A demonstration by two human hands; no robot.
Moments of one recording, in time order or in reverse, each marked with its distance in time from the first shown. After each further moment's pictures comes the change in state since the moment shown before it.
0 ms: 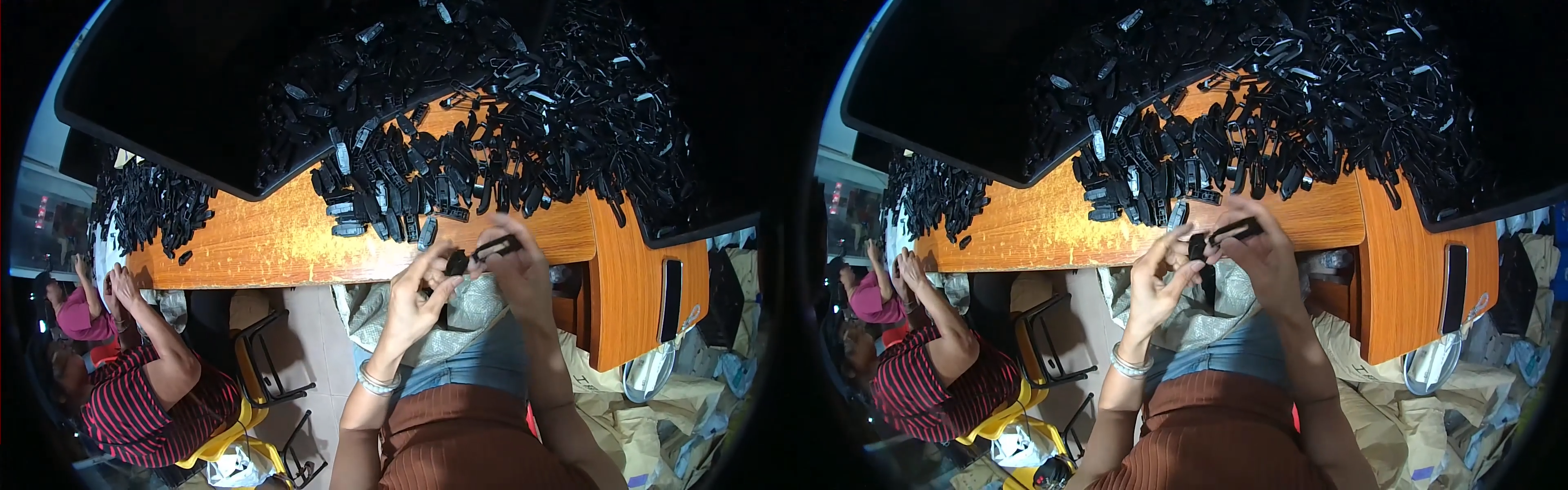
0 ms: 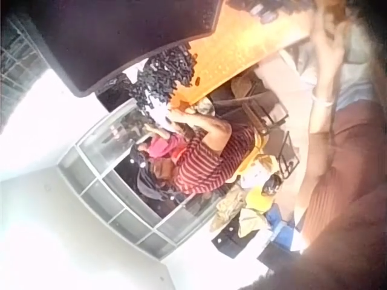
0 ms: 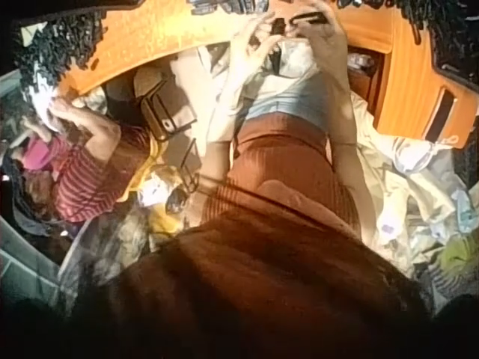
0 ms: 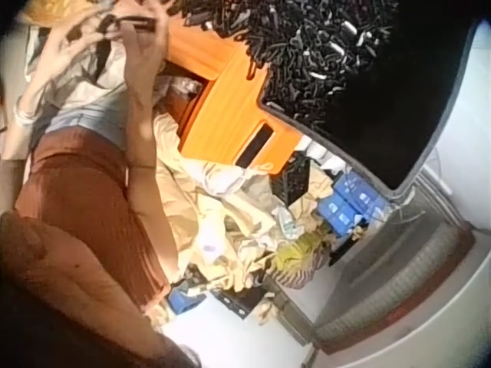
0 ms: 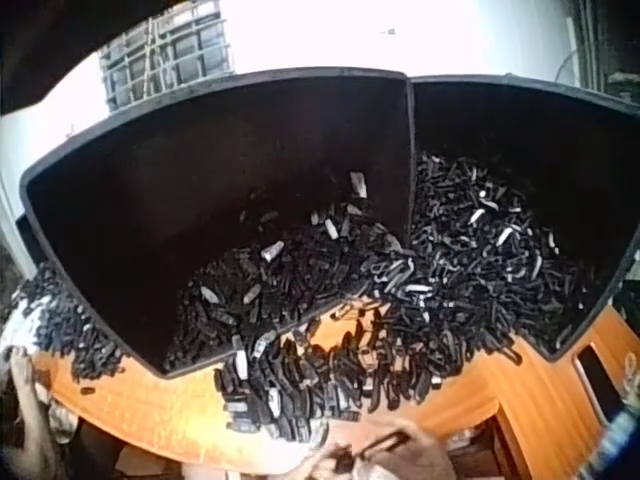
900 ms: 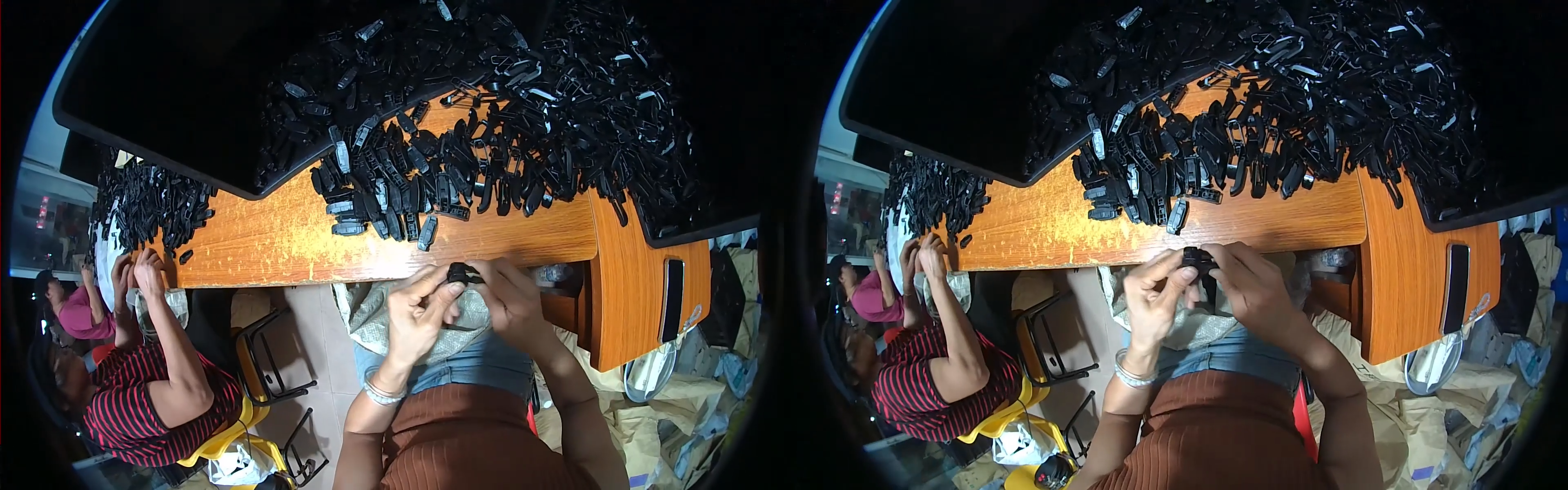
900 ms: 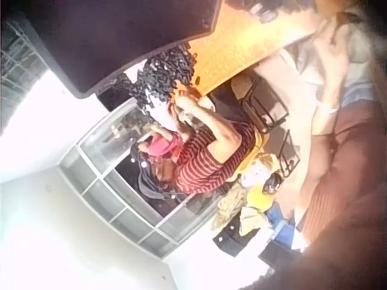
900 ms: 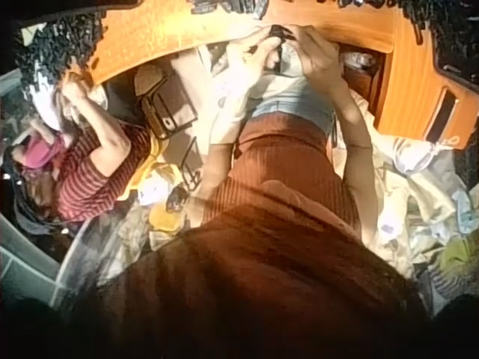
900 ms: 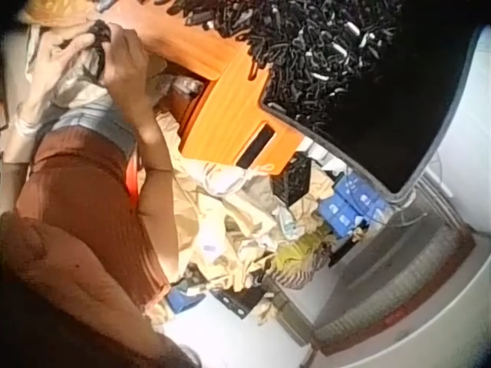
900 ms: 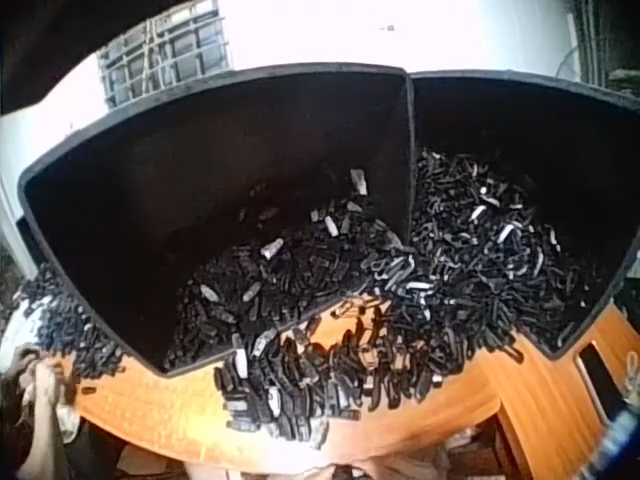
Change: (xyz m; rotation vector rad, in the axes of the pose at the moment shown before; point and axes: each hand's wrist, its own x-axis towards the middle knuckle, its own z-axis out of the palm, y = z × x) left_hand -0.012 0.032 0.001 -0.247 -0.015 -0.212; right_hand -0.023 -0.010 0.004 -0.954 -0.192 -0.269
